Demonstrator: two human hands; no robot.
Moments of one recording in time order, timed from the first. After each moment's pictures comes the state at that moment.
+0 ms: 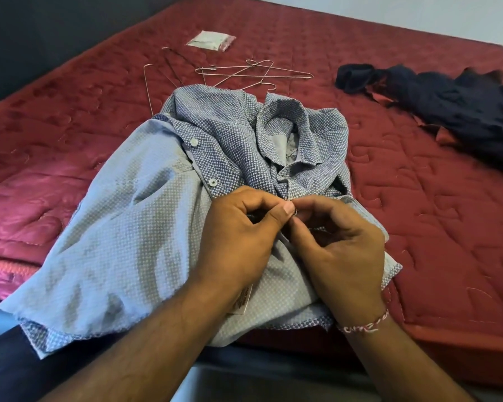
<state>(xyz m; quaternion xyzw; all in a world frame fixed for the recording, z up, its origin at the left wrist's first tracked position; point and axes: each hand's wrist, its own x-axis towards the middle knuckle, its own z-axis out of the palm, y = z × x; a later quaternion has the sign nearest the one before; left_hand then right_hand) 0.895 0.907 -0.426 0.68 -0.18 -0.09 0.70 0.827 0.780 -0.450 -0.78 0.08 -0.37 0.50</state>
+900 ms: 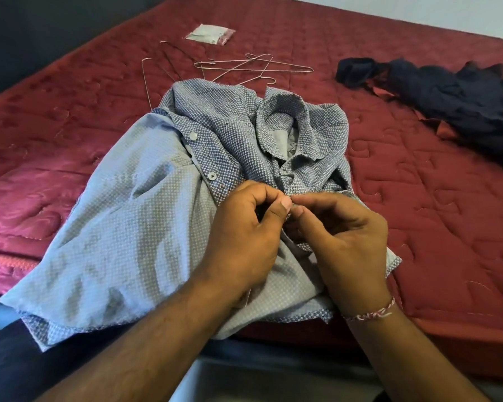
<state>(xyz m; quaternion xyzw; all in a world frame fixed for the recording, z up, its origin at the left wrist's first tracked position) 0.896 0.903 -0.436 0.73 -0.22 -0.07 0.65 0.827 0.781 -0.442 -0.70 0.08 -0.33 0.62</state>
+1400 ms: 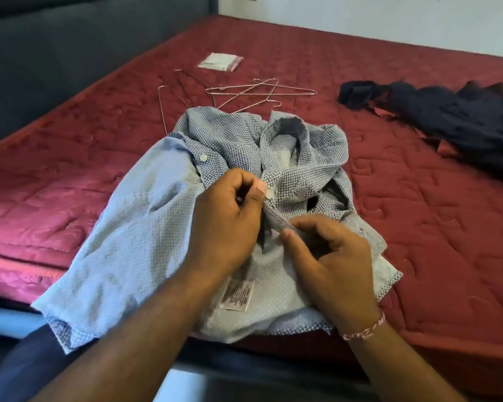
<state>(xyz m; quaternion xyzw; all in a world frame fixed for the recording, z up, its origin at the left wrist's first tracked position) 0.928 0.922 -0.418 0.79 -0.23 0.09 0.56 0.824 0.785 -0.446 -0.84 0.07 -0.36 0.40</state>
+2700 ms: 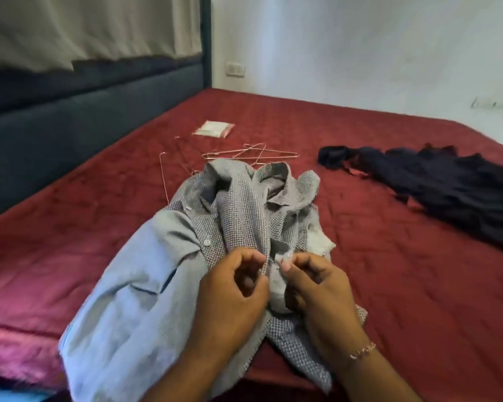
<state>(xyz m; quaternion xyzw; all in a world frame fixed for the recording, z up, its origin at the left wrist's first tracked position) 0.905 0.925 -0.417 0.76 -0.22 0.00 0.61 0.846 0.788 -0.414 -0.61 0.14 -0.21 0.75</state>
